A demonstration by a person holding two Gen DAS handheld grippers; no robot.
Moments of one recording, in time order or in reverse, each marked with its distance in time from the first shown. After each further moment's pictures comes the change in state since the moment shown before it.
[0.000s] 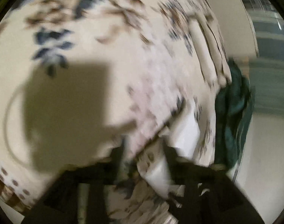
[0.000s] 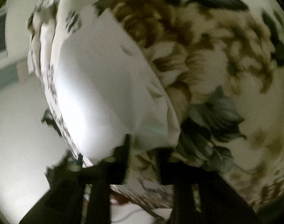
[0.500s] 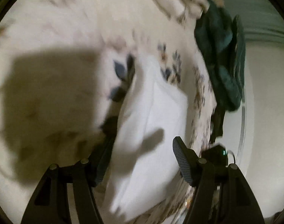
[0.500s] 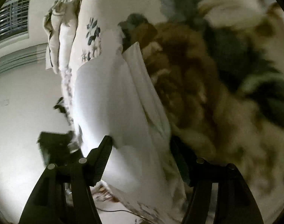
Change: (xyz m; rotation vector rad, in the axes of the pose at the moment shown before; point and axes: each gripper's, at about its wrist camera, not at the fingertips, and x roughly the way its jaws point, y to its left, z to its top) left arm 0.133 -0.091 0.027 0.374 0.364 -0.050; right arm 0.009 0.014 0.096 -0.162 0.016 0.154
